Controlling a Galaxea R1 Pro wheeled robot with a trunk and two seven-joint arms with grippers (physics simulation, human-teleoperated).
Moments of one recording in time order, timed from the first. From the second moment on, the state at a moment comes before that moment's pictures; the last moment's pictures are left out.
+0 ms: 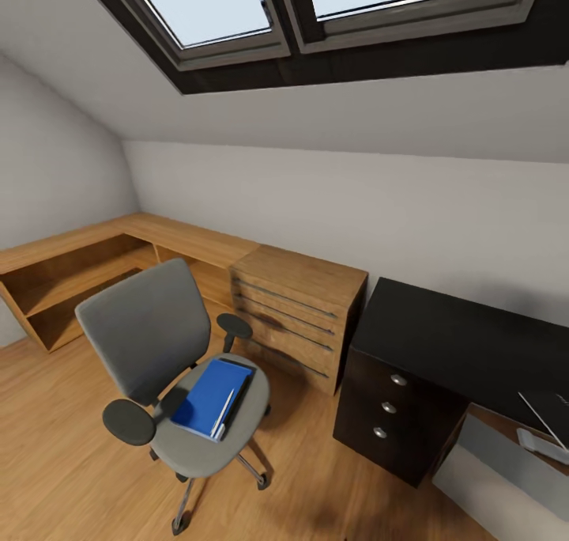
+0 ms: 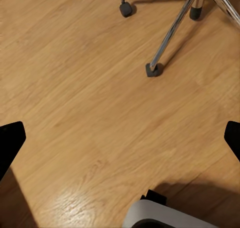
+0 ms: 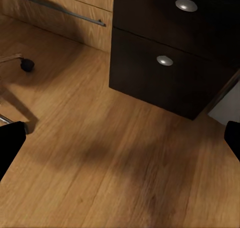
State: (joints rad) left arm 0.03 -0.01 -0.28 -0.32 0.40 -0.63 0.41; right arm -0.21 0.08 0.88 -0.27 -0.61 -0.71 -0.52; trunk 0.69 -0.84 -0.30
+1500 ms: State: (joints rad) left arm 0.03 0.20 0.04 -1.05 0.84 0.23 0.39; right arm -0.63 0.07 0.65 -0.50 -0.94 0.04 -0.50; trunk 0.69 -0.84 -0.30
